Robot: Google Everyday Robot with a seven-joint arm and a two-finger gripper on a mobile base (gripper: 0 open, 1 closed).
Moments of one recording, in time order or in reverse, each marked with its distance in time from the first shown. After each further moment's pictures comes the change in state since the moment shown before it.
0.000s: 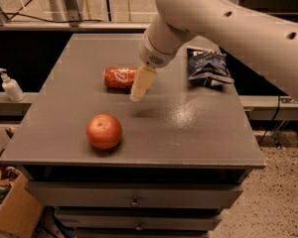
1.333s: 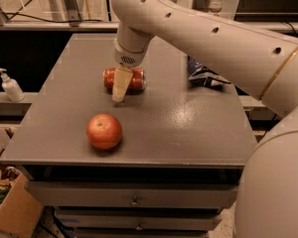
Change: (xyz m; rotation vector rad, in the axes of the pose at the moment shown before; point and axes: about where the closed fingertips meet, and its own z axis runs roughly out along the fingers) arm -0.033 -0.010 0.063 -0.065 0.120 -0.020
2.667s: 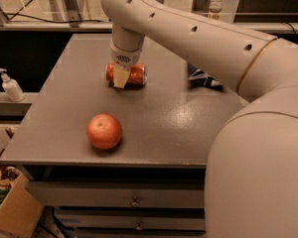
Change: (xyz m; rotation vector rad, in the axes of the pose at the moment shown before) arm 0.001 -0.008 0.019 -0.029 0.097 0.019
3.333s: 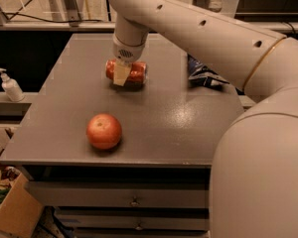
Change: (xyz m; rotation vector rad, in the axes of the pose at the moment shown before) arm -0.005 -0.001 -0.016 -0.023 -0.049 0.043
